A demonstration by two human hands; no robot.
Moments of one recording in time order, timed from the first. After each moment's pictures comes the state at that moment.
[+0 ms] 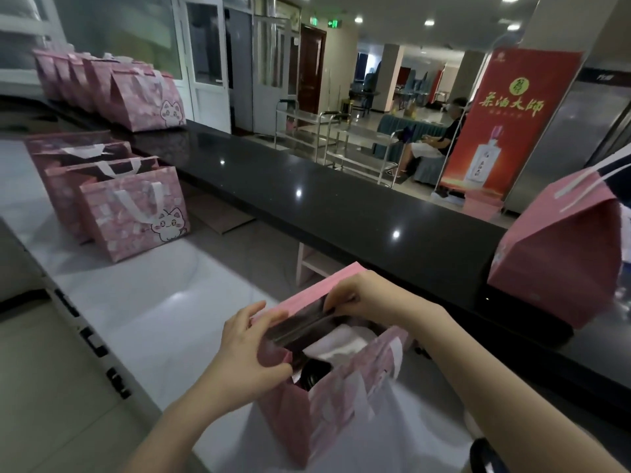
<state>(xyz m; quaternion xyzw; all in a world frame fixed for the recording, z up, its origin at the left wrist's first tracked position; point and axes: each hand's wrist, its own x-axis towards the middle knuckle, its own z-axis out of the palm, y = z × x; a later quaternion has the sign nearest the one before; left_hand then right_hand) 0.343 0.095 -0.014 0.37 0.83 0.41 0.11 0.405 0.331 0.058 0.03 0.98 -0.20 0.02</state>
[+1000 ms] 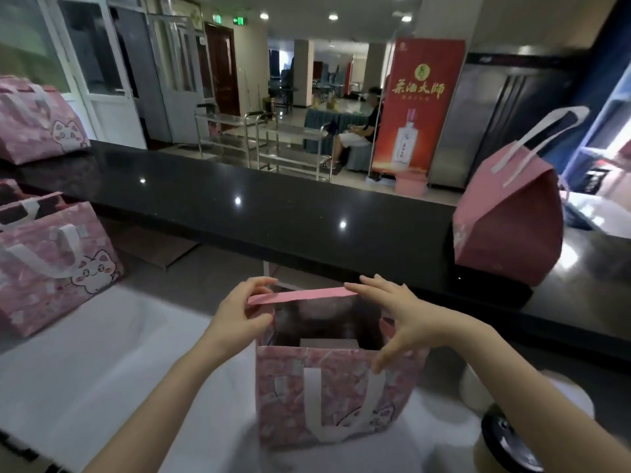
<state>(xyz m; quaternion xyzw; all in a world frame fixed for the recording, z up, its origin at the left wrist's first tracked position) 0.214 0.173 -0.018 0.45 0.72 0.50 0.17 0.449 0.364 0.046 0.20 0.95 -0.22 0.08</state>
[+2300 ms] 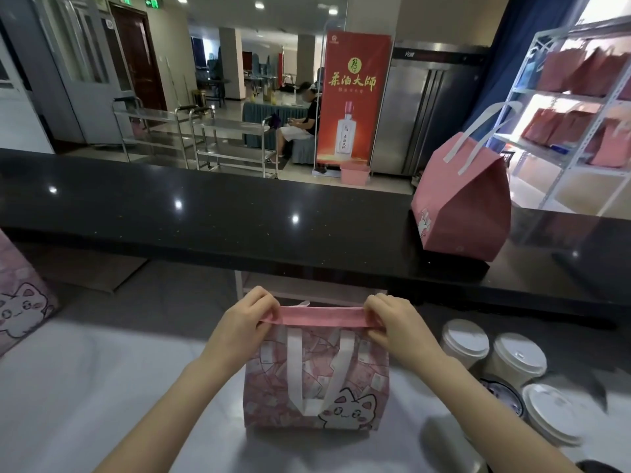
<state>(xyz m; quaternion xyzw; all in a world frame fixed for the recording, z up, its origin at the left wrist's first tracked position) 0.193 0.209 -0.040 0.65 0.68 0.35 0.00 0.451 0.337 -0.015 0.33 0.93 -0.05 -0.17</state>
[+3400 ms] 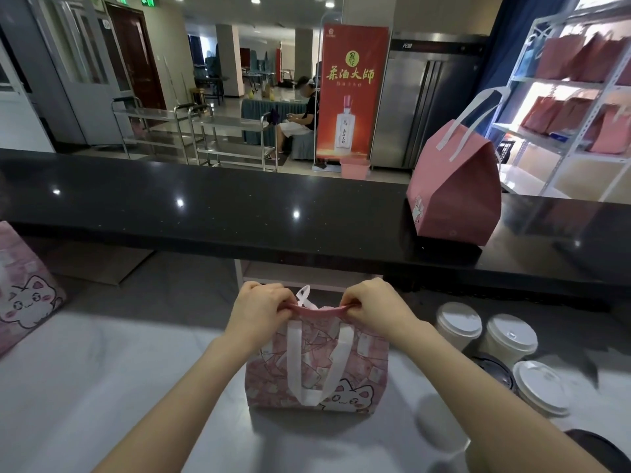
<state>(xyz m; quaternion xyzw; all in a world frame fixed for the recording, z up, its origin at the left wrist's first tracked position) 0.223 0.221 -0.031 0.64 0.72 0.26 -0.05 0.423 0.321 0.007 0.37 0.92 -0.10 -0.09</state>
